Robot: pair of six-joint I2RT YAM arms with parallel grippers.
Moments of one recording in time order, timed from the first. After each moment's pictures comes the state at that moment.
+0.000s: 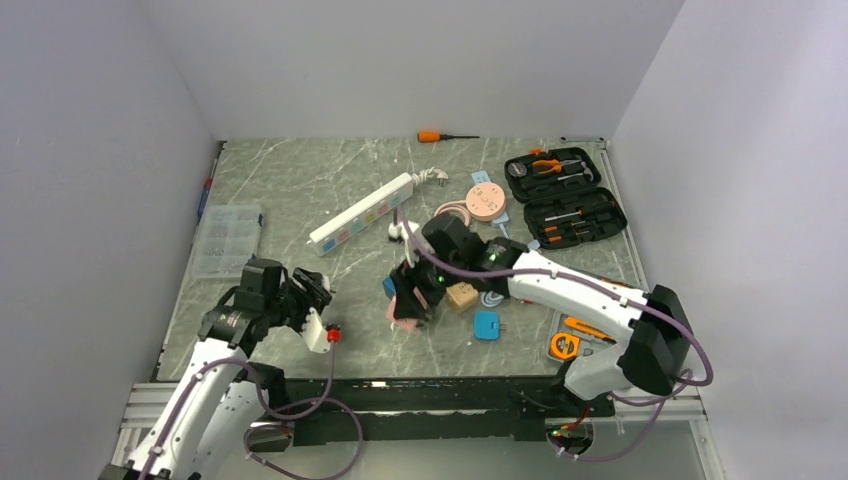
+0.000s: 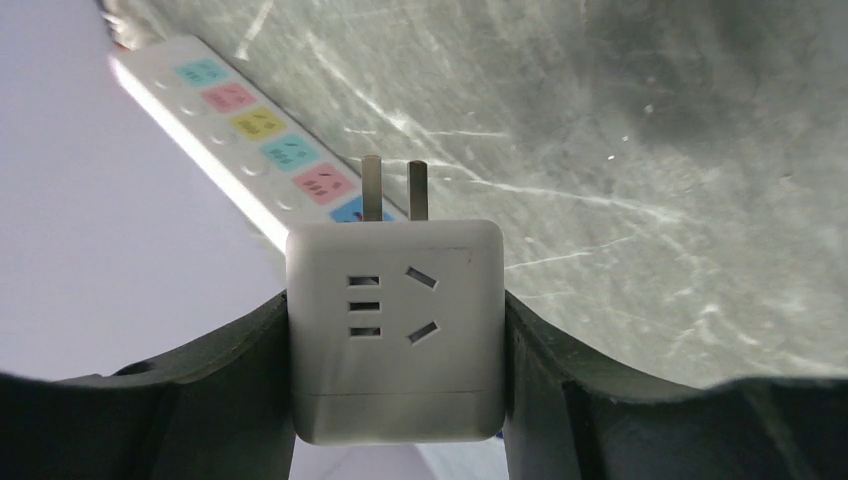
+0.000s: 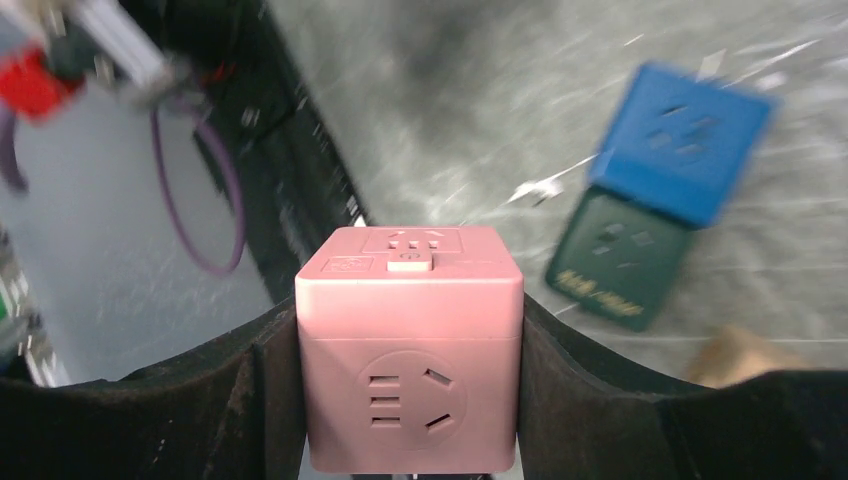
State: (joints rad) left arm -0.21 0.63 0.53 -0.77 0.39 1.94; right arm 0.97 1.39 1.08 -0.50 -0.43 0.20
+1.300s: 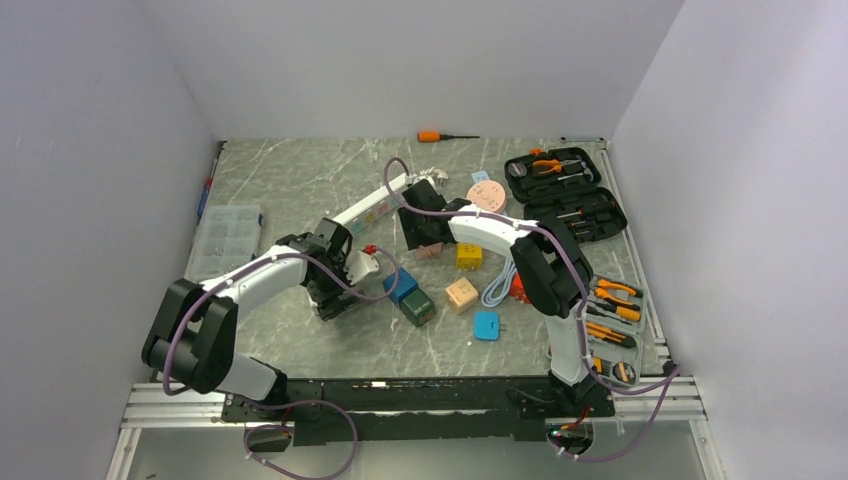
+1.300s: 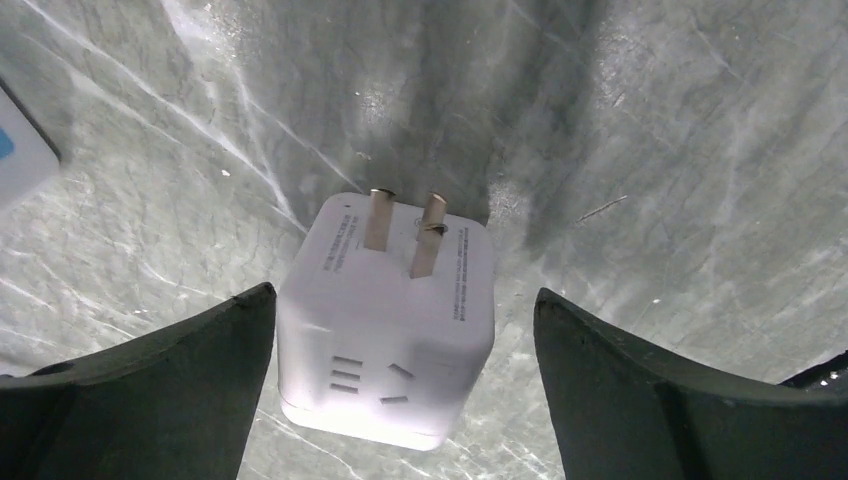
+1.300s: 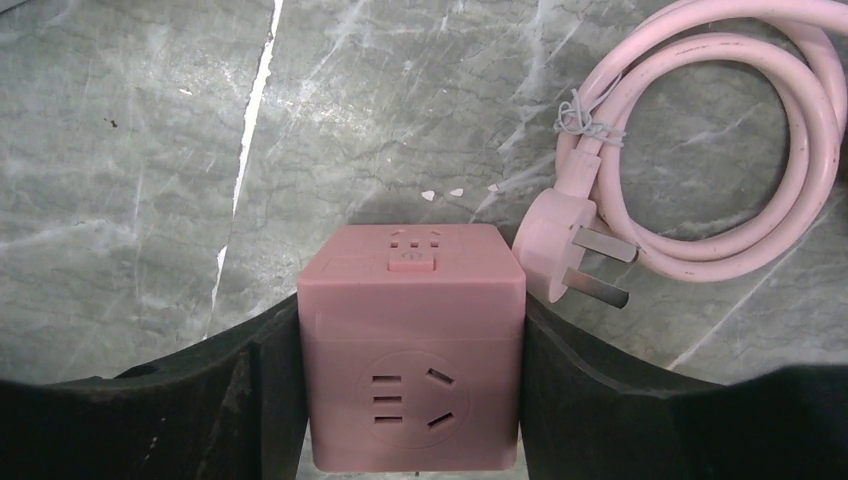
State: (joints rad) left arm -0.45 1.44 0.82 -0.70 0.05 0.63; right arm 0.70 2.04 1.46 -0.38 0.21 0.32
